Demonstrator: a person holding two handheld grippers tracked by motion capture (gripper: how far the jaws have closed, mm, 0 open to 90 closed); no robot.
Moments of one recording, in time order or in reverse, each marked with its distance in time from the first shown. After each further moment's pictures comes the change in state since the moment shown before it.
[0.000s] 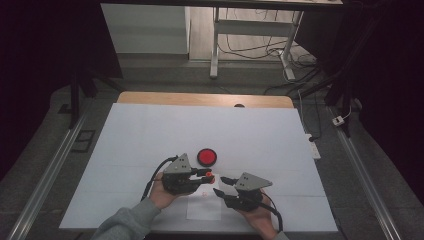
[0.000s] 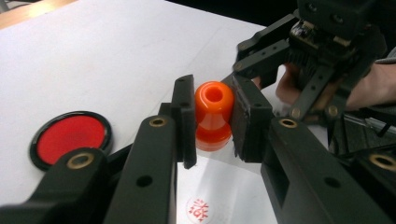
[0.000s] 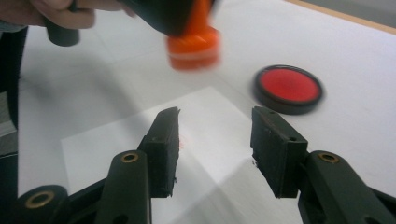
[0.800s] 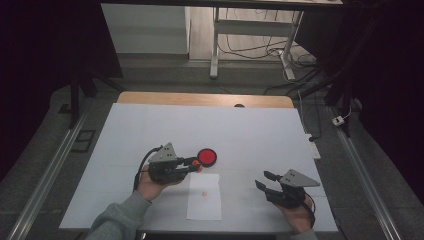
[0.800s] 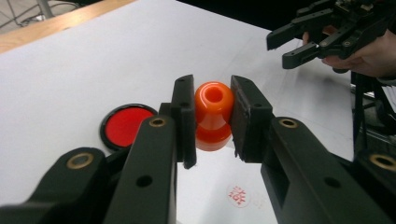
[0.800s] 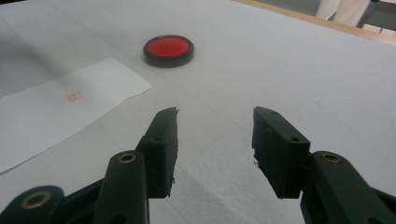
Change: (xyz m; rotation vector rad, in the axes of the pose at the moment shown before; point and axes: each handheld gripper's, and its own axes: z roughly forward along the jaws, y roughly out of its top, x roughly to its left) left arm 0.024 0.004 -0.032 -0.015 0.091 -0.051; right arm -0.061 -0.030 -0.085 0.005 -0.205 0.090
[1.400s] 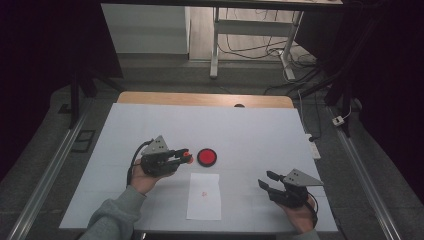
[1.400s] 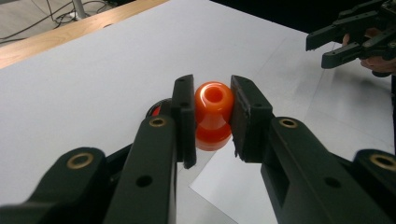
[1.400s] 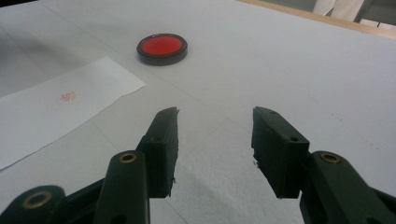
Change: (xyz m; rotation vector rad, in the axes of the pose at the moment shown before) left arm 0.022 -0.001 -0.009 0.010 0.086 -0.029; right arm -0.006 -0.004 -0.003 0.001 -0.006 0.027
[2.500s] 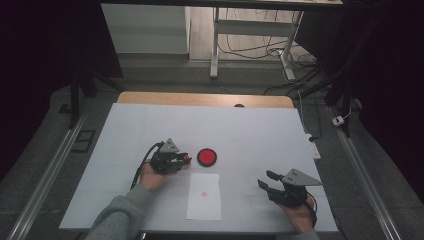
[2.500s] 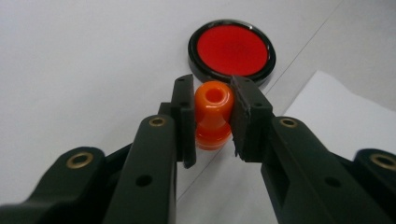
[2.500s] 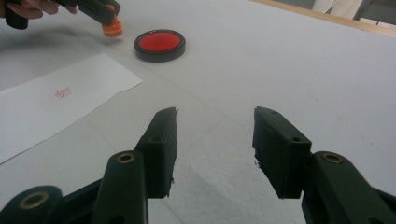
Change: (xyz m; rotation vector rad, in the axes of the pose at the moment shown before) left arm 0.030 -0.036 0.055 0.226 0.098 -0.045; right arm -0.001 -0.002 0.003 0.008 -0.005 -0.006
